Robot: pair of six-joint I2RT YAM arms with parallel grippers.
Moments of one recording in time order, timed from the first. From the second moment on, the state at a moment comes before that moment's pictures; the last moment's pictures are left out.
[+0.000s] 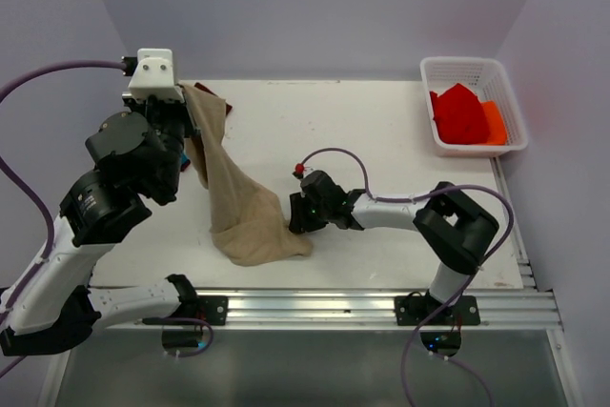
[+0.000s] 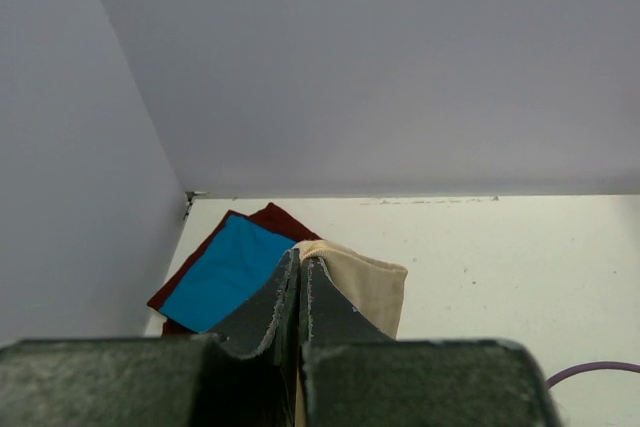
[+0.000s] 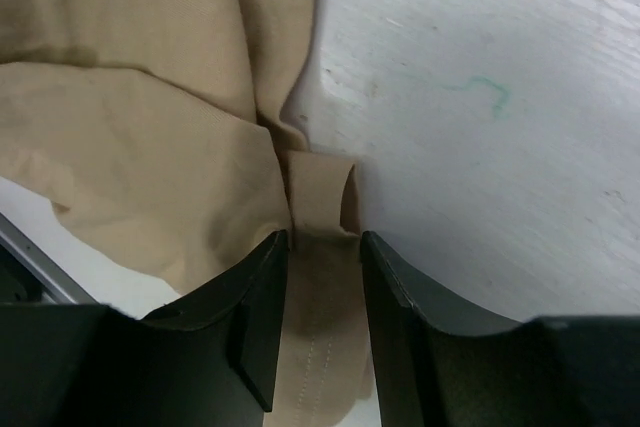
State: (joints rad) left arm -0.91 1.03 1.65 -0.54 -0.97 0.11; right arm 0.90 1.74 0.90 -0.04 -0.10 0.61
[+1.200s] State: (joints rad) left arm -0.91 1.00 1.57 -0.50 -0.98 0.11; right arm 0.67 1.27 1.21 -0.57 0.60 0.31
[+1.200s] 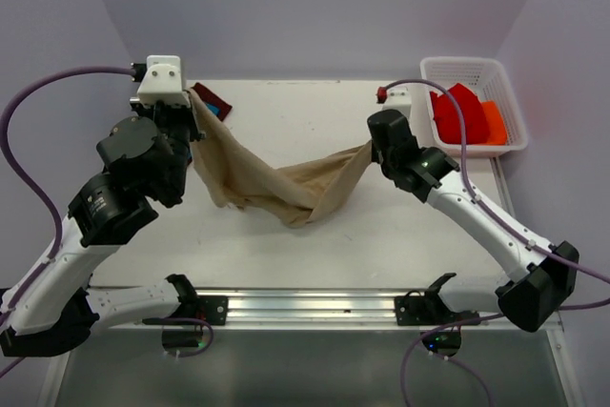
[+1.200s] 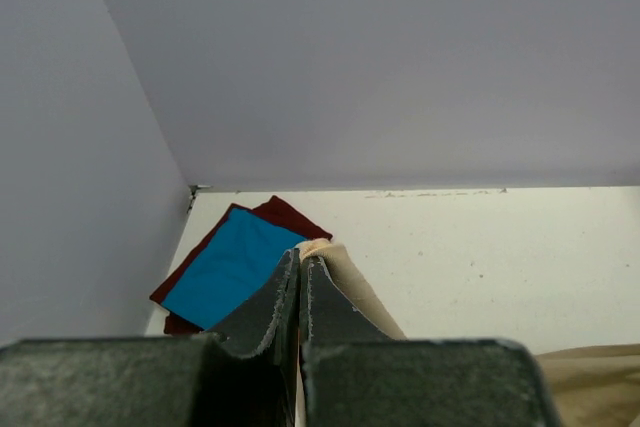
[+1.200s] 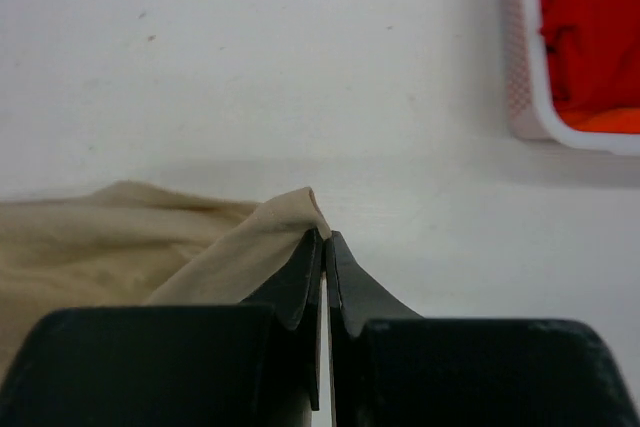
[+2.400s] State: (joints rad) left arm -0.83 1.15 1.60 -0.36 -0.89 0.19; right arm 0.94 0.86 0.98 -0.88 0.72 0.62
